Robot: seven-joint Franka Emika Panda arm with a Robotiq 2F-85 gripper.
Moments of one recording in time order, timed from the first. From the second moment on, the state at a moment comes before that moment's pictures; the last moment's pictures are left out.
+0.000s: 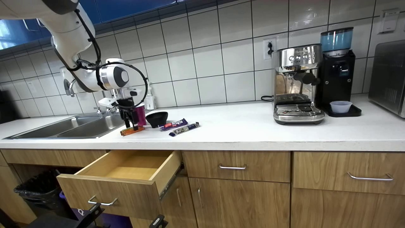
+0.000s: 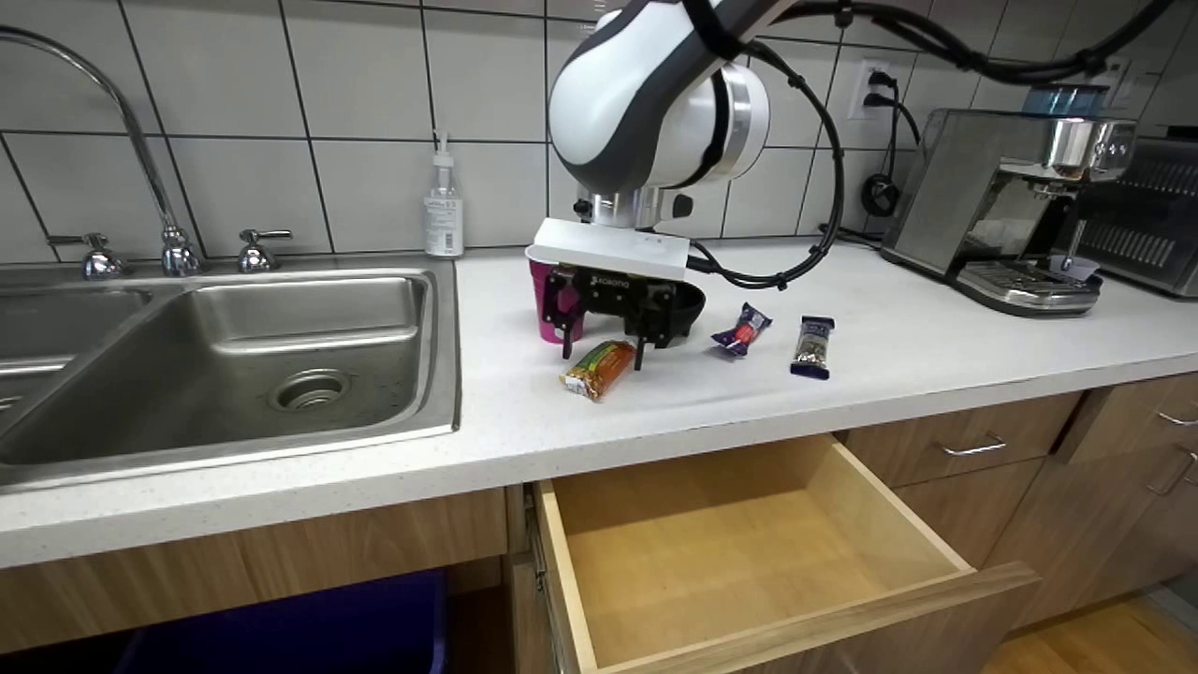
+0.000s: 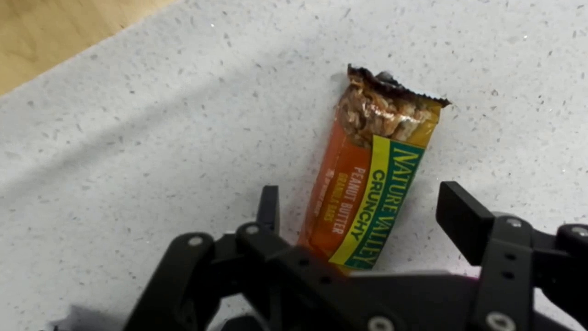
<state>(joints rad) 0.42 0.74 0.03 -1.56 0.01 2.33 0.76</state>
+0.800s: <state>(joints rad) 0.42 0.77 0.04 -1.50 0.01 2.30 0.75</state>
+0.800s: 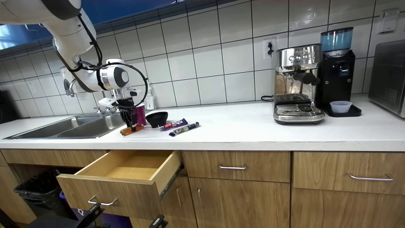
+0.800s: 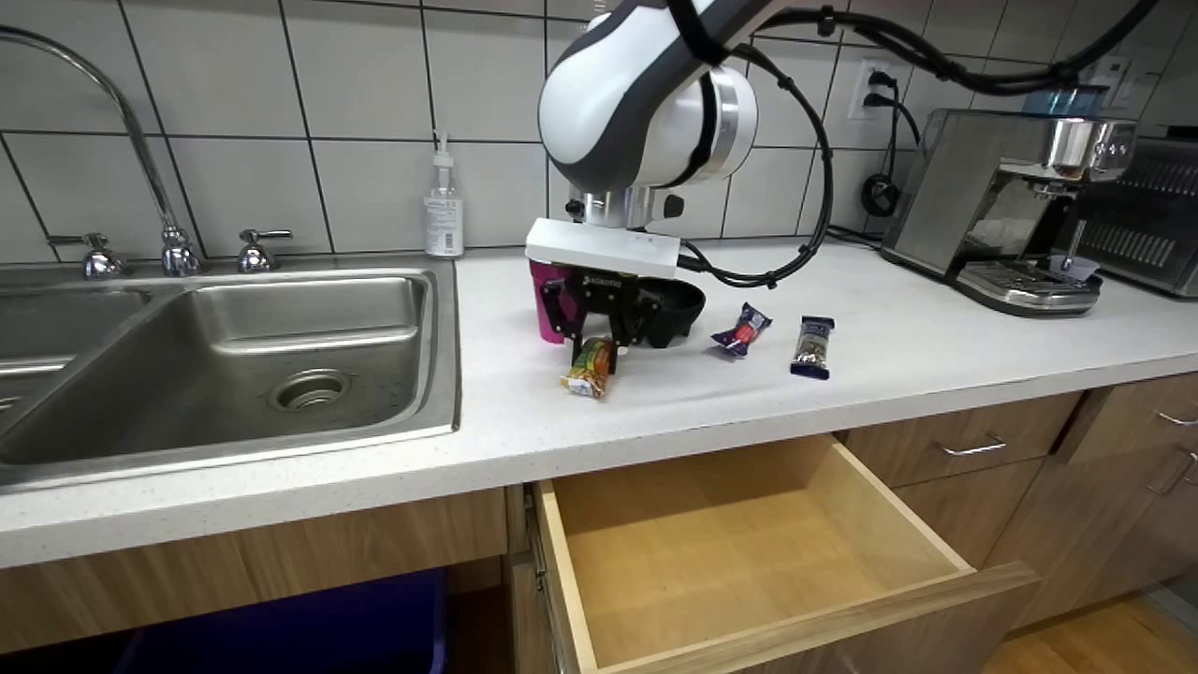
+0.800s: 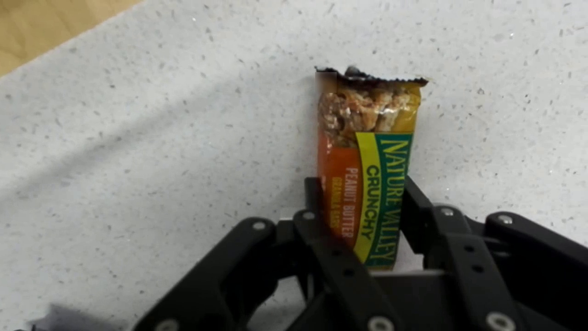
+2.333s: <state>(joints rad) 0.47 0.58 0.09 -1.79 0.00 2.32 0.73</state>
